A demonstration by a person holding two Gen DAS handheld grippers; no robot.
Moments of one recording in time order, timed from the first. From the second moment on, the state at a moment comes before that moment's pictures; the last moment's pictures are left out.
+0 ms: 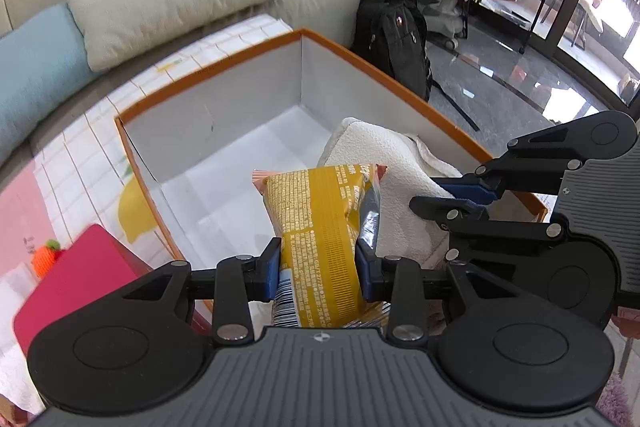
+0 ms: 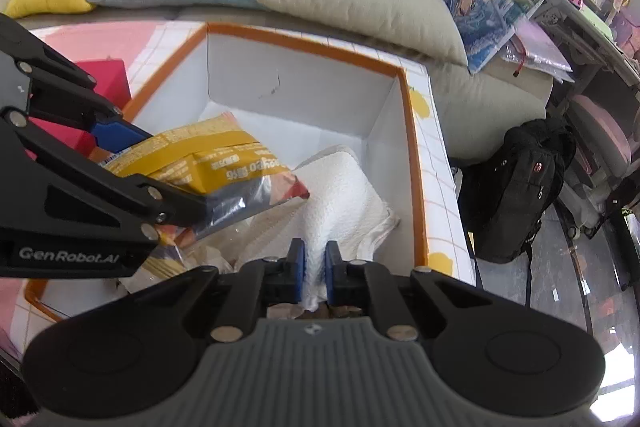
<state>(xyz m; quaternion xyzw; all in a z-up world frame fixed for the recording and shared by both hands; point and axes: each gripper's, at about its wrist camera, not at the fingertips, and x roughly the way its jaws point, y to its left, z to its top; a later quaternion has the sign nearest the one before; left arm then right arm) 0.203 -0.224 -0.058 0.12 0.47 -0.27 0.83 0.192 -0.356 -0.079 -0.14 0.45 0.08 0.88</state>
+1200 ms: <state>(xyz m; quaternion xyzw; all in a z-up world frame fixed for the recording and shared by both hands) 0.183 -0.191 -0.017 0.07 0.42 -0.26 0.87 0.155 -0.332 -0.025 -0.23 0.38 0.02 0.90</state>
